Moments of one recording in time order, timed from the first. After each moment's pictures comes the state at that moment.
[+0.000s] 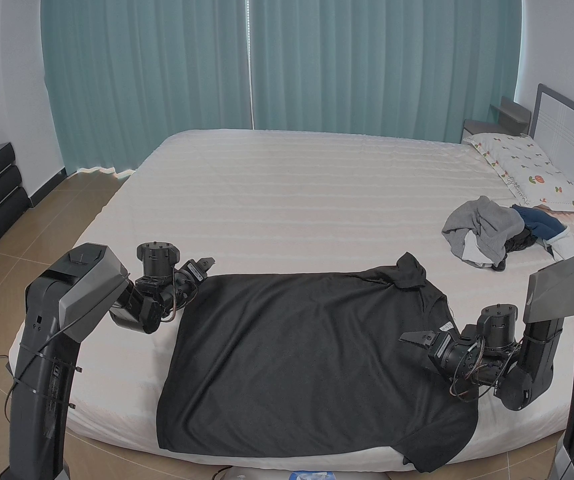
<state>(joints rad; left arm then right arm) -0.14 2.66 -1.47 -0.78 -0.04 -0.78 0.22 2.34 -0.37 -1.44 0.29 0.94</state>
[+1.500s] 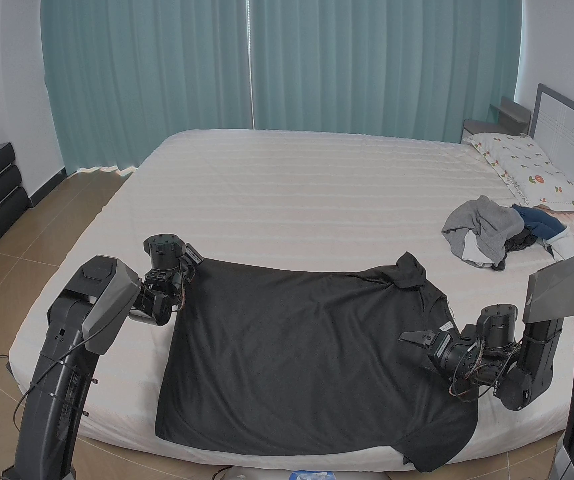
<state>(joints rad) -0.13 2.82 -1.80 -0.78 0.20 -0.72 0.22 2.34 -0.37 -1.44 0.29 0.94</state>
